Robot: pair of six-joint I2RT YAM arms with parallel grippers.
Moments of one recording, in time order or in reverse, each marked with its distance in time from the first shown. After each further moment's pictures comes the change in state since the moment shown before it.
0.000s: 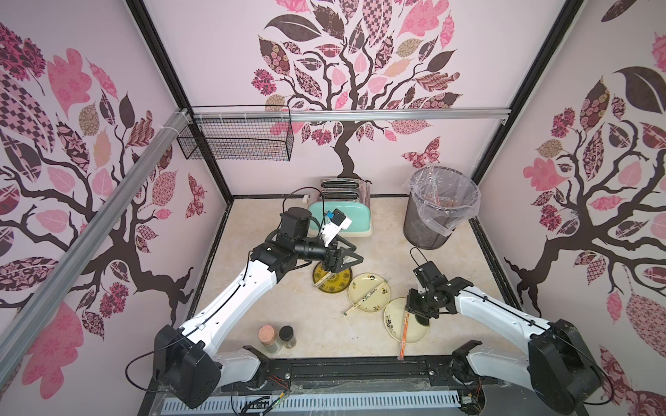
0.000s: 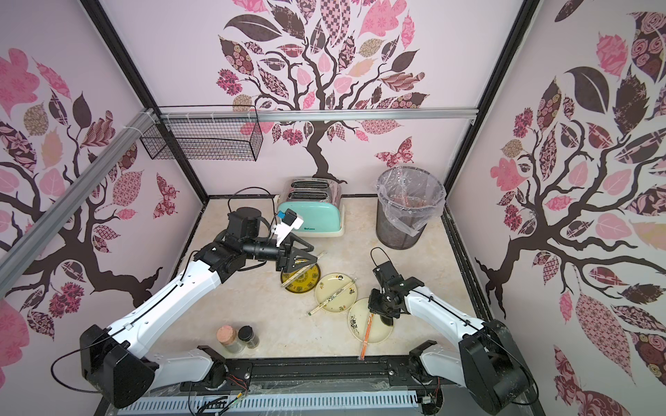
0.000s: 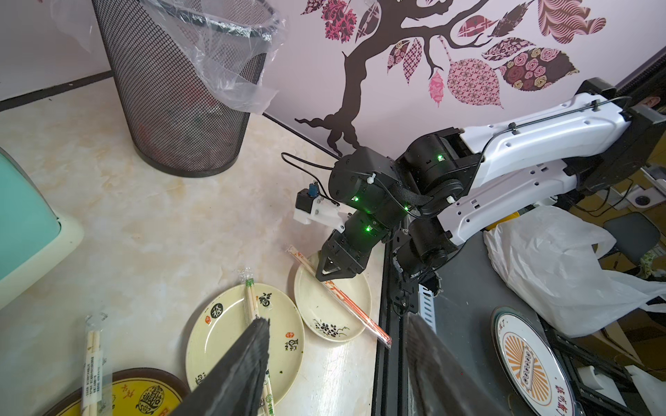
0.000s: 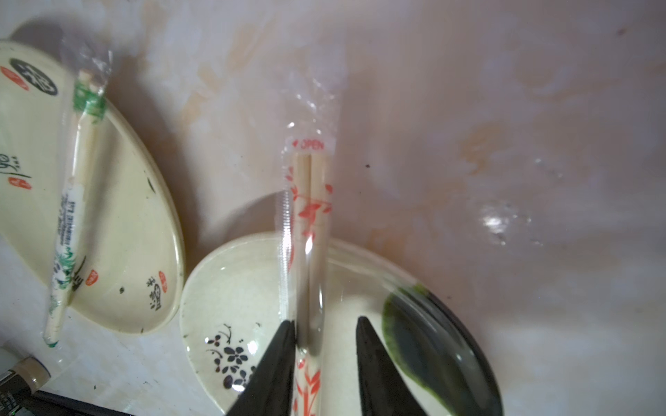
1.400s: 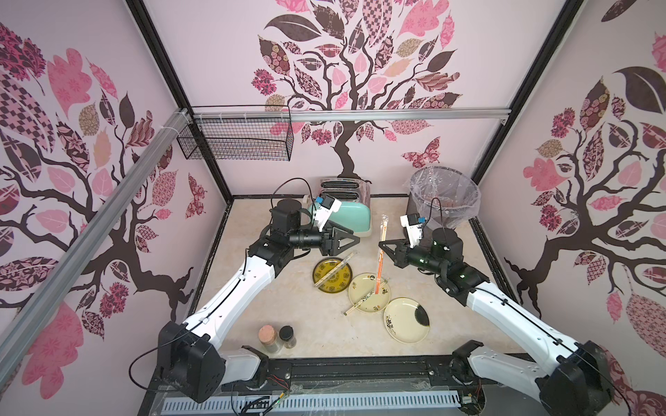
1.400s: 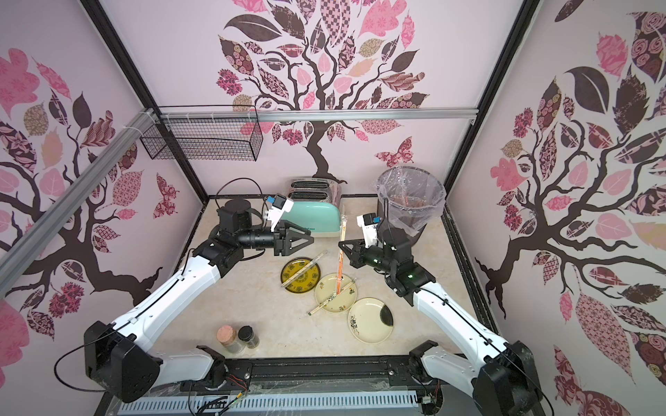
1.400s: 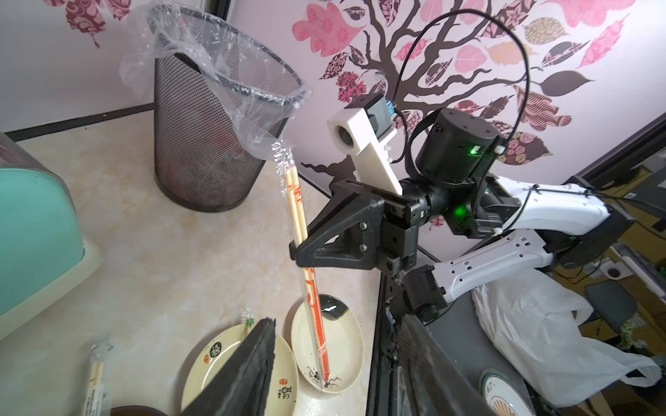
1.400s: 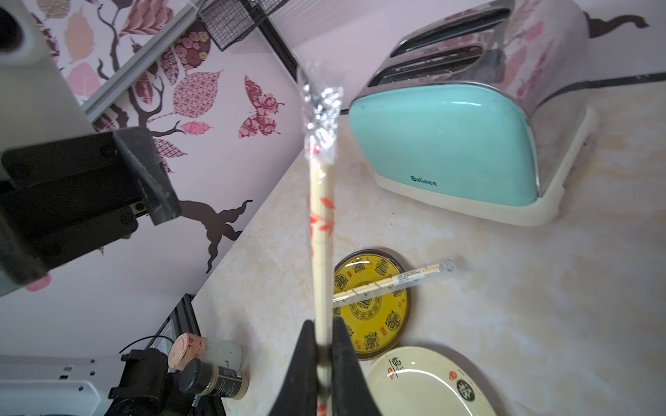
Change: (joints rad) left arm 0.077 0.031 0.005 0.277 0.056 -0.286; right arm 0.005 -0.092 0.215 0.738 -0.342 -0.290
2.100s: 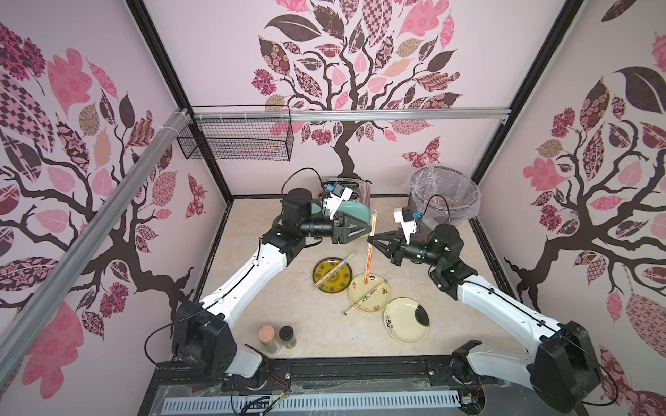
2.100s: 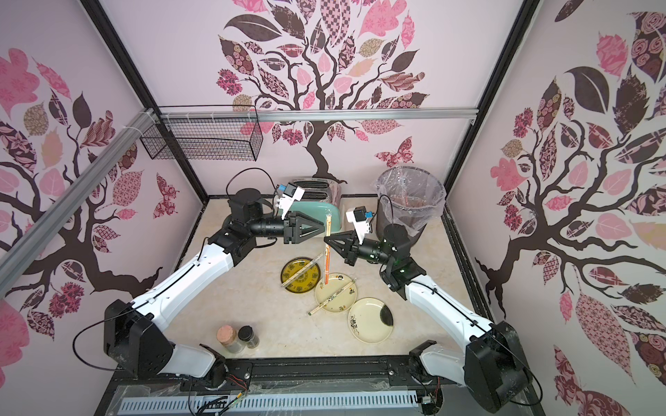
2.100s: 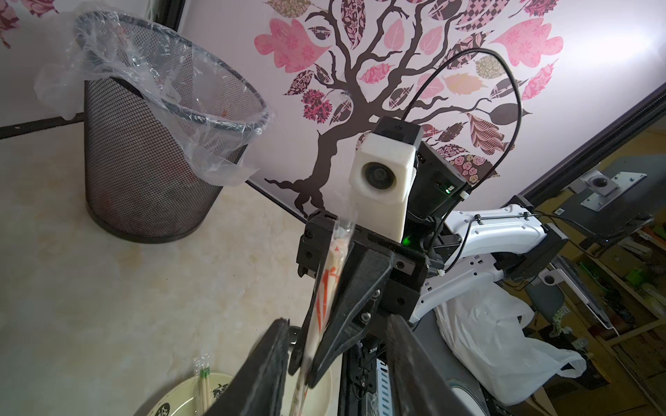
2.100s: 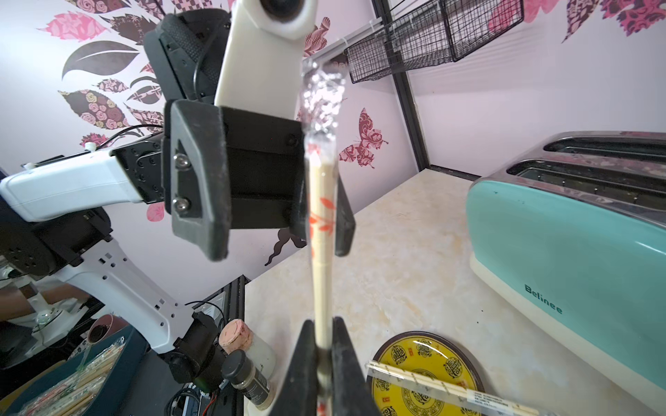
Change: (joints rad) left arm -0.052 0.146 0.127 0.118 0.071 -0.149; right arm 0.006 0.100 0.000 0.388 -0.281 -0.032
